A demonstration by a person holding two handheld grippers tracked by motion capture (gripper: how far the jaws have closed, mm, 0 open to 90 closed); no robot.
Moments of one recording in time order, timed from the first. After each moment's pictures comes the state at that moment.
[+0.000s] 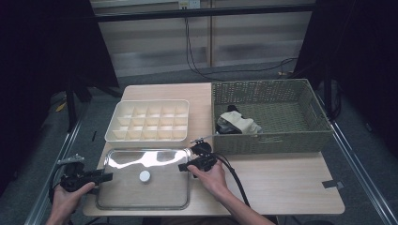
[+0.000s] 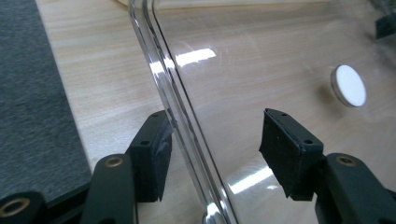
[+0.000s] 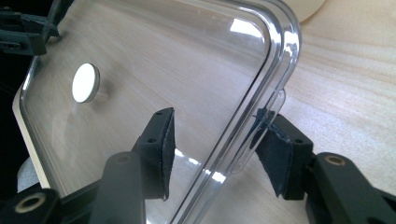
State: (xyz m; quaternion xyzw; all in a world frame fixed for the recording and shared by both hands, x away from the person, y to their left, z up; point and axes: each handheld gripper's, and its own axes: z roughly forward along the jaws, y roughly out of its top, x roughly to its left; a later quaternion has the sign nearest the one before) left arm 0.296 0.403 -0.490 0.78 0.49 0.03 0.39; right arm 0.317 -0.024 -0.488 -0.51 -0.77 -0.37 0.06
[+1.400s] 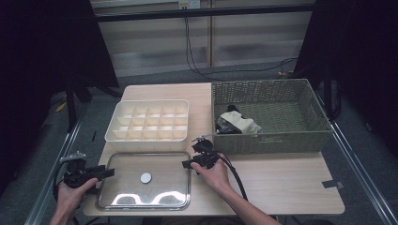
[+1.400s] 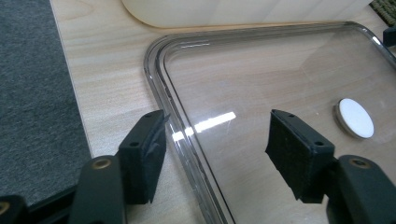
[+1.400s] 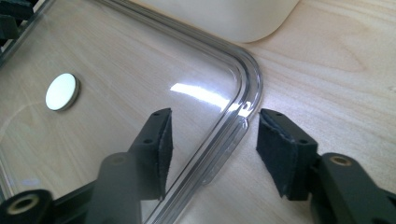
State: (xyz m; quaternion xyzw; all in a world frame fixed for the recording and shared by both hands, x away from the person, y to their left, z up) left arm 0.306 0.402 -0.497 0.76 0.50 0.04 0.40; right arm 0.326 -0.030 -0.491 -0.50 -0.79 -0.36 0.02
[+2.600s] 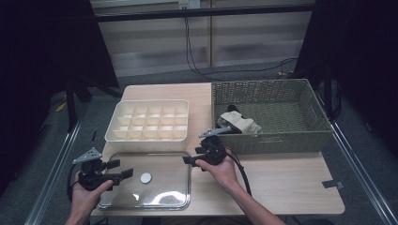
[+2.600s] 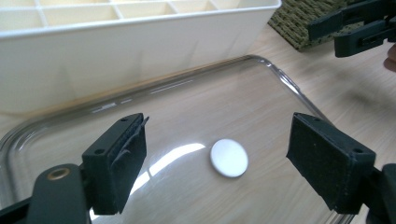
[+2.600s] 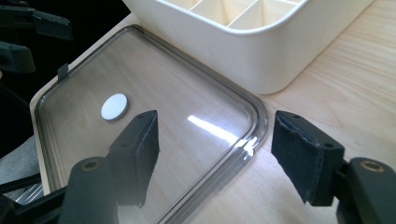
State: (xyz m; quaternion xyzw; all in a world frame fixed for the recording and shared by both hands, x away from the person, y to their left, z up) left arm 0.276 0.321 -0.444 0.78 0.43 0.07 0.45; right arm 0.317 -0.054 -0.460 -0.43 -0.79 -0.45 0.00
